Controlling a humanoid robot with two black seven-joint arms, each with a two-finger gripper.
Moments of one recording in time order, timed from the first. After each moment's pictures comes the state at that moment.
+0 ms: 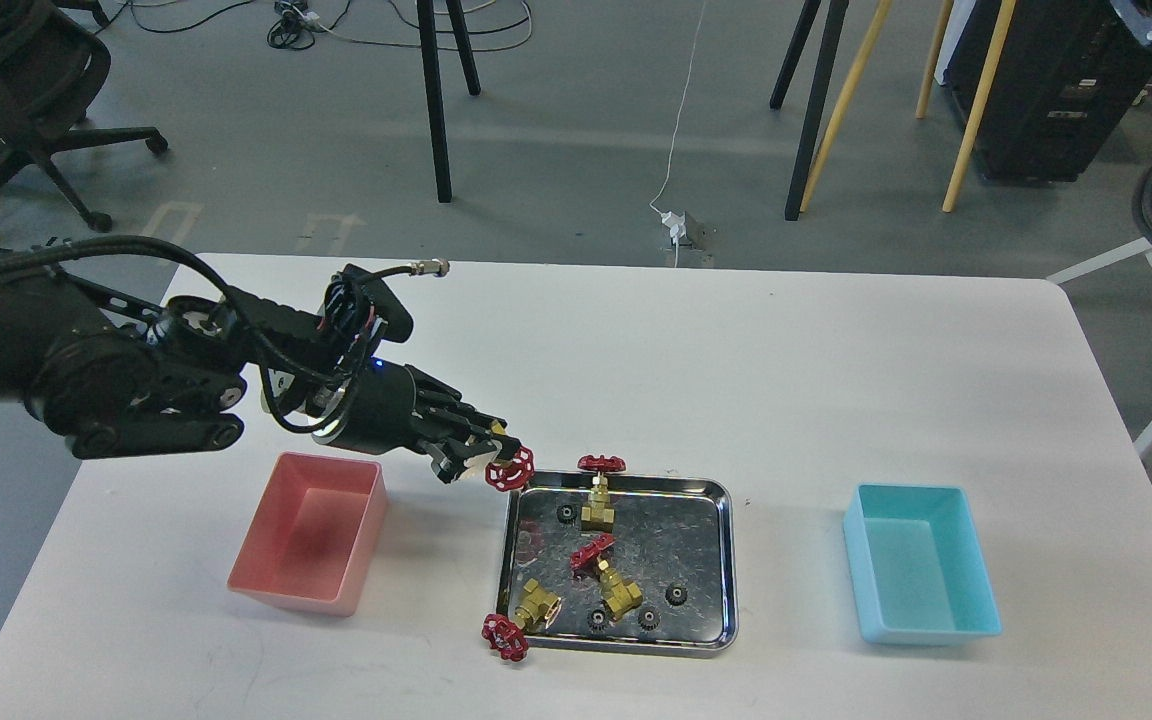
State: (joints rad) left arm -1.52 0.48 0.79 -1.30 1.17 0.08 -0.49; right arm 1.16 -0.56 0.71 0.47 0.09 0.49 0.17
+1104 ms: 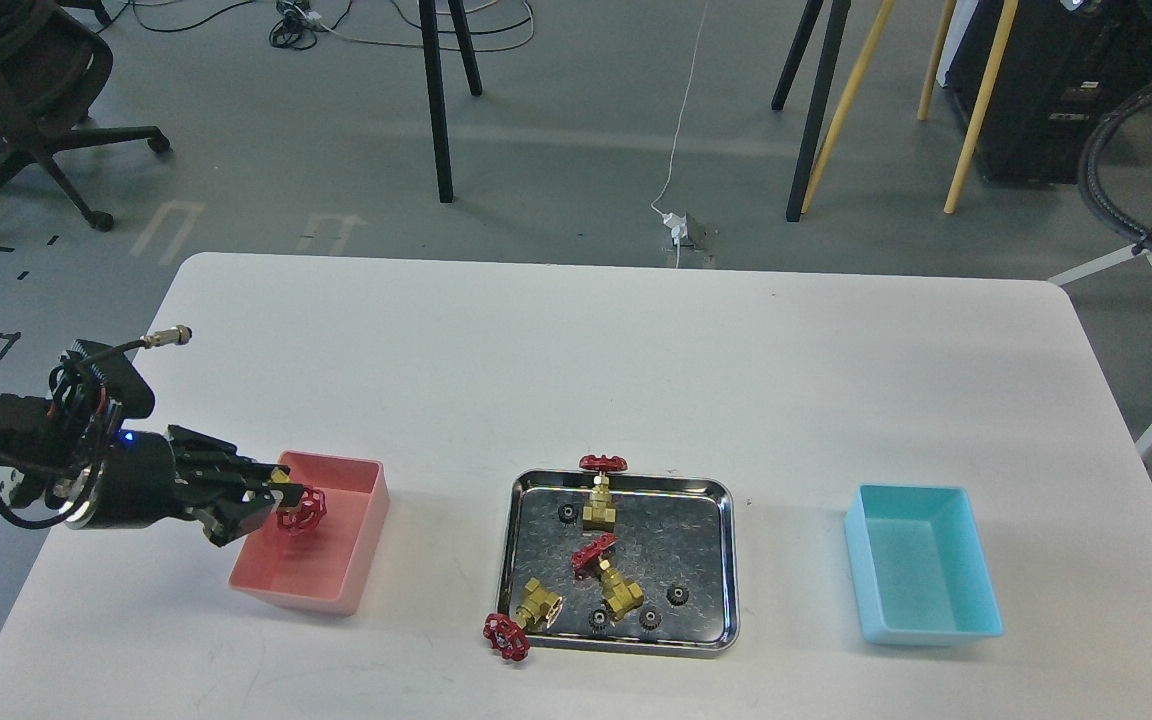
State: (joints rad) left arm -1.22 0.92 0.64 -1.30 1.54 0.10 -0.49; right arm 1.19 -0.53 0.64 0.47 0.09 0.49 0.17
